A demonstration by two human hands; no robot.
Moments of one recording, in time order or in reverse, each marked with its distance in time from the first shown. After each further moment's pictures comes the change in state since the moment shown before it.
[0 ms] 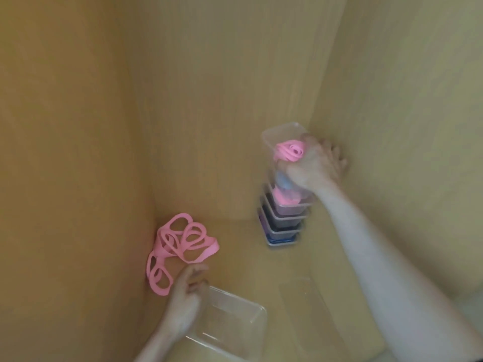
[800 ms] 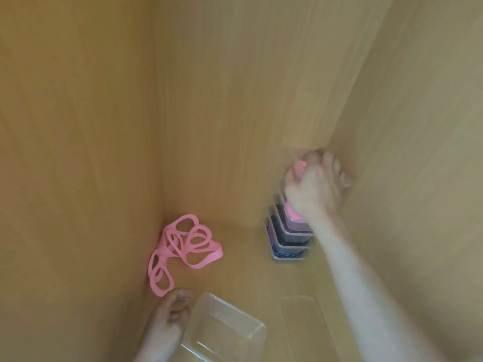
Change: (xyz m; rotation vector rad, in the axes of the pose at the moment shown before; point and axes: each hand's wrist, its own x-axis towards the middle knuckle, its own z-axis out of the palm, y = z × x) left_hand -0.006 -0.044 -0.017 -0.013 0.134 -0.033; right_hand -0.029 -0.028 0.014 0.049 0.253 -0.235
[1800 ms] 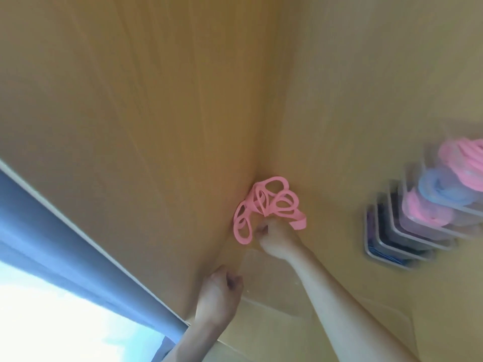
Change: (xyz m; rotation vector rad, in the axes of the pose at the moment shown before) left_hand -0.059 -0.016 -0.003 0.456 0.359 -0.272; right_hand -0.175 -0.084 0.156 0.416 -1.263 -0.281
